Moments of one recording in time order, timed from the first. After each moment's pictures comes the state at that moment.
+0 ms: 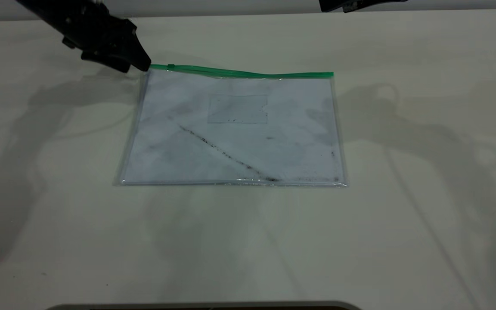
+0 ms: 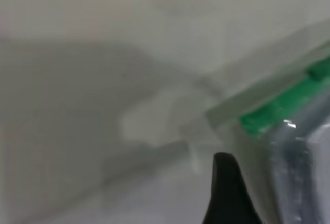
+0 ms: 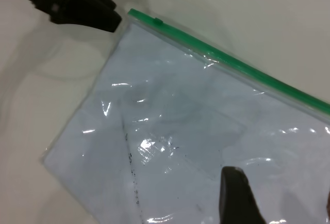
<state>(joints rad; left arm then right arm) -0.02 2.65 -1.92 -0.75 0.66 0.86 0.18 2.06 -1.20 1.40 0.54 -1.46</state>
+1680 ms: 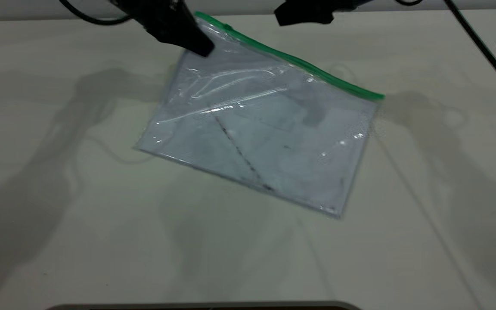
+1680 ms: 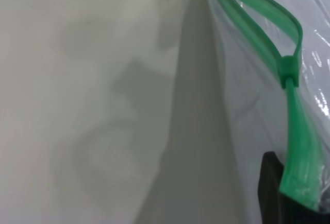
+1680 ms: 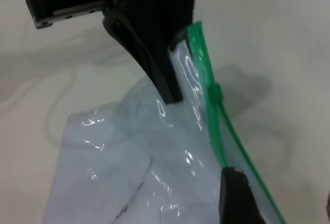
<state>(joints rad) -0.16 2.74 -2.23 -0.91 1.10 1.58 0.18 2.45 -1.62 1.48 0.81 -1.99</state>
